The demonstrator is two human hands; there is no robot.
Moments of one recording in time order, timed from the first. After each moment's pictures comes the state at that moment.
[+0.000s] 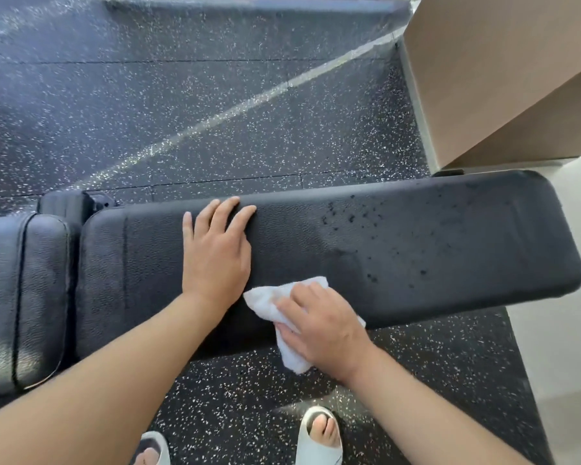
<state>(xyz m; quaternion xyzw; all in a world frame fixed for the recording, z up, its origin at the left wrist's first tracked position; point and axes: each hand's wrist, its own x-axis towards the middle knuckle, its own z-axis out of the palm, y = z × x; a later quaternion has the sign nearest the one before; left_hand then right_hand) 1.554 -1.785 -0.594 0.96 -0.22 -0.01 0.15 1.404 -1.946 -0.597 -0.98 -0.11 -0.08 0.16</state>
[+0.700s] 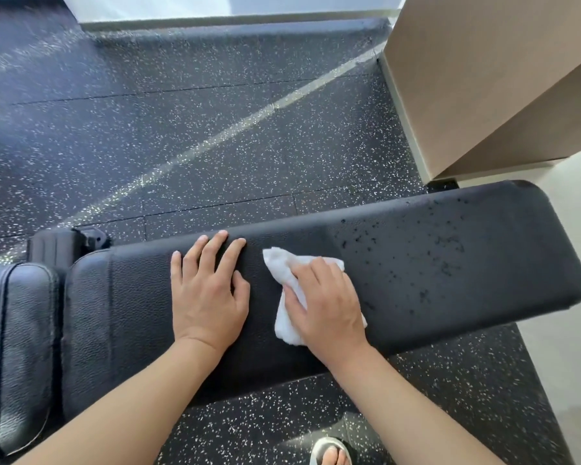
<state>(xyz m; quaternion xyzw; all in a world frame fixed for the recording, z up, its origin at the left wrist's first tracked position) 1.547 -1.794 -0.599 0.97 -0.19 0.04 0.14 1.456 -1.961 -0.596 -0.97 0.11 -0.11 0.18</state>
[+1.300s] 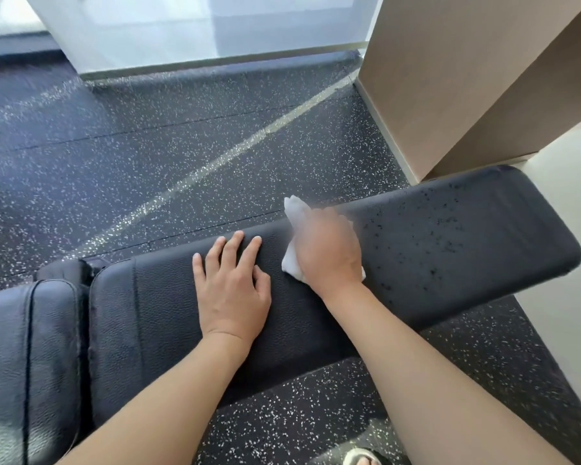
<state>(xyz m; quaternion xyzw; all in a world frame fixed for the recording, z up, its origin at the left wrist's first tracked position) 1.548 -1.786 -0.601 0.97 -0.20 0.03 0.16 1.524 -1.954 -0.599 -0.95 0.26 -0.14 0.14</state>
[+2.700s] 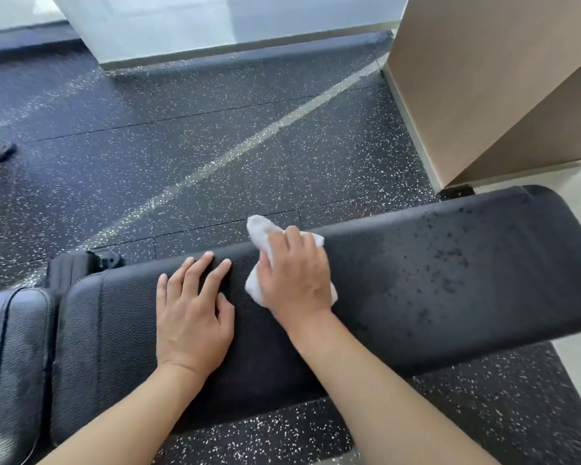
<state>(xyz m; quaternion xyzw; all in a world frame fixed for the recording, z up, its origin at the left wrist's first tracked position) 1.547 -1.794 -0.604 0.97 -0.19 0.02 0.12 1.537 -1.967 -0.595 -0.96 0.18 -0.13 0.14</state>
